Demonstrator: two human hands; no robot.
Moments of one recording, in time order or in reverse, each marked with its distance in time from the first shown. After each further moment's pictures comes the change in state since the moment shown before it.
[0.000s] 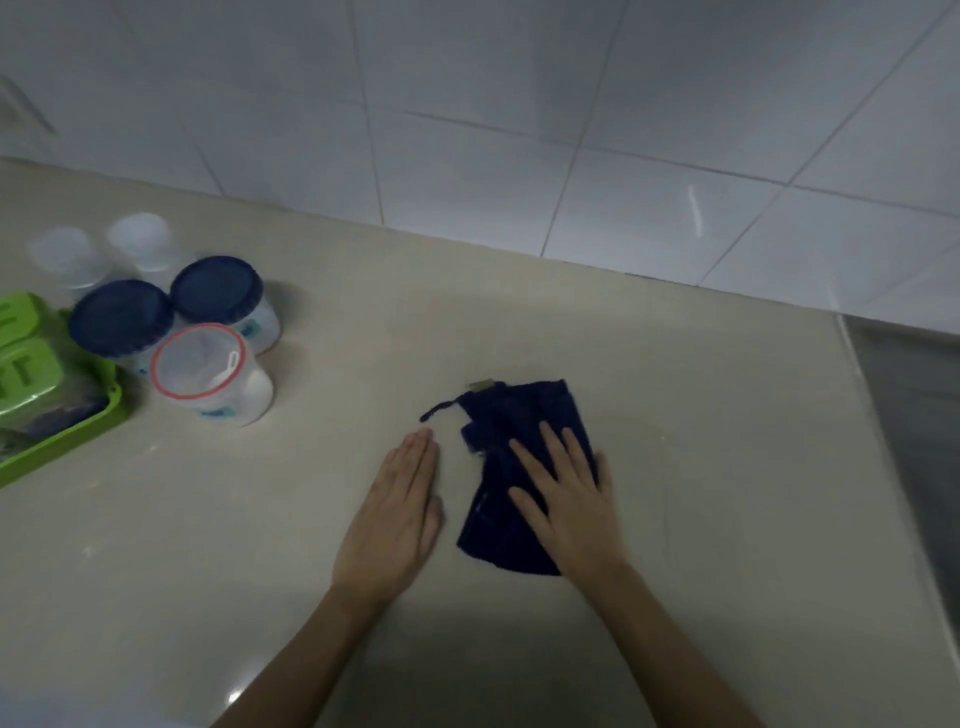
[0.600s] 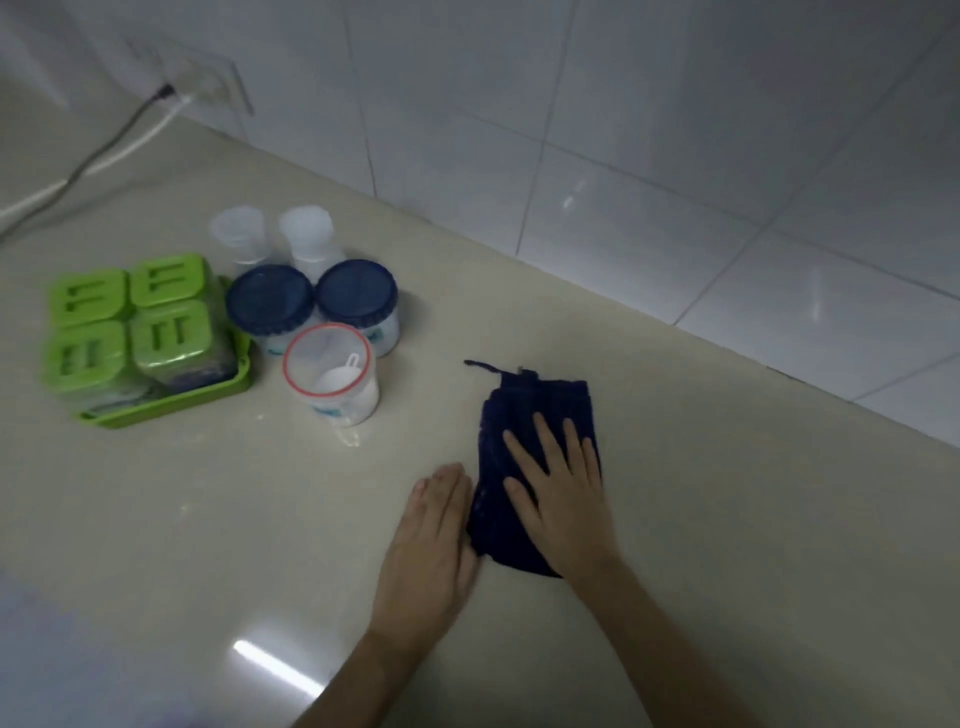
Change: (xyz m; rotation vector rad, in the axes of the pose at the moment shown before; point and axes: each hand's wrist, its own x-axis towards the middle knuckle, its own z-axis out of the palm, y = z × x) left_hand -0.004 -0.018 -0.021 -0.072 0.069 -0.287; right_hand 0.108 -0.086 0.000 -0.075 -0.075 -0.304
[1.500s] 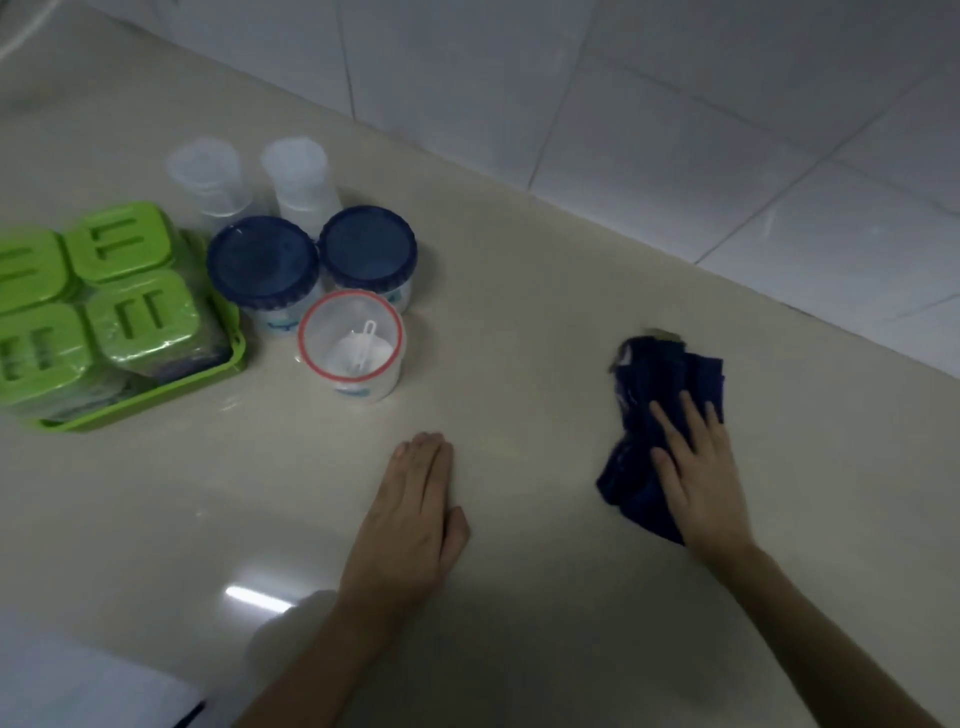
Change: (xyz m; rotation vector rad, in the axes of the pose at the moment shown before) left_hand -0.008 -0.075 -0.017 -0.031 0.009 0.117; right_hand -0.045 0.072 -0.006 0.059 0.074 0.286
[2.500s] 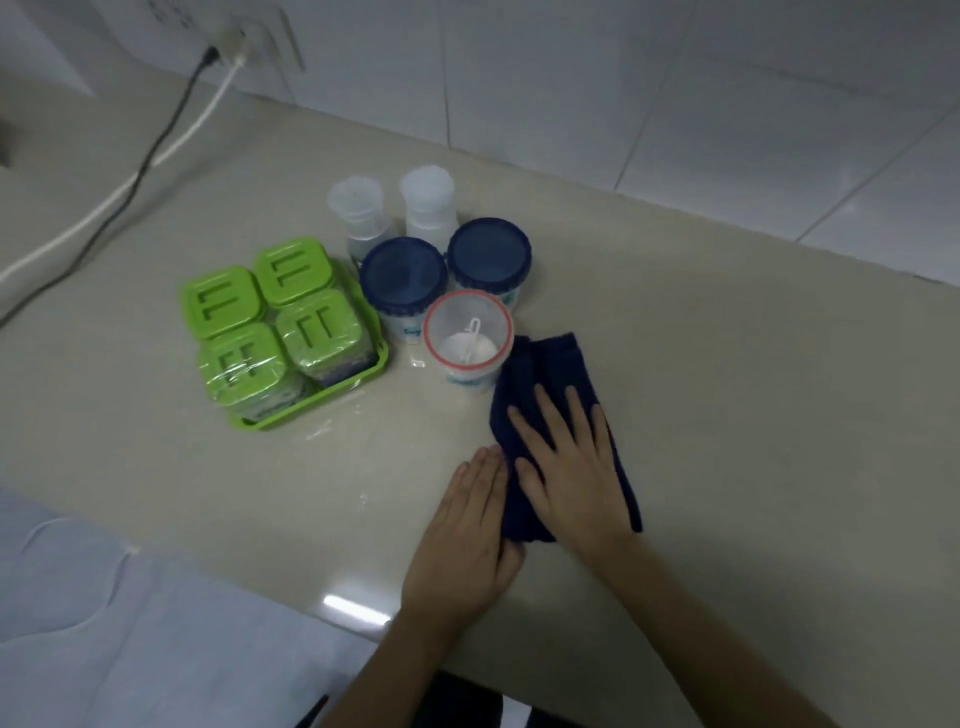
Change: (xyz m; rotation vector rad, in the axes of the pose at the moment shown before) left_hand -0.049 -0.058 -0.038 0.033 -0.158 0.040; right_hand -0.014 -0.254 0.043 -0.048 -0.029 -0.266
